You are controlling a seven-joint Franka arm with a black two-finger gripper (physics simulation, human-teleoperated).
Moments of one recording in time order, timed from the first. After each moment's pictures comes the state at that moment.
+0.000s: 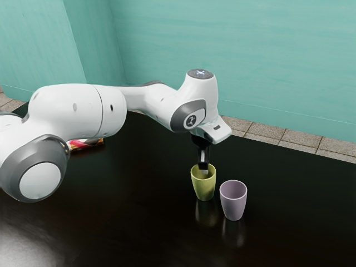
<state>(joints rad) -0.37 0.64 0.06 -1.42 0.02 2.07 0.84</state>
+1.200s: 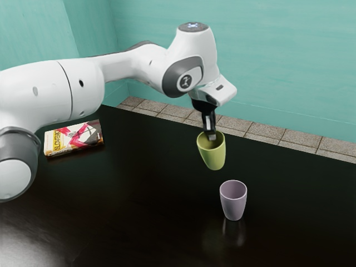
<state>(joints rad) -0.43 0.47 0.08 -1.36 -0.01 1.97 0.77</state>
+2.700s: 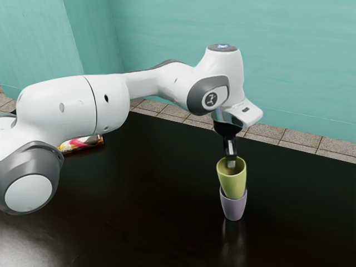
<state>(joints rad) -0.50 0.58 0.07 -1.28 -0.09 1.87 0.67</state>
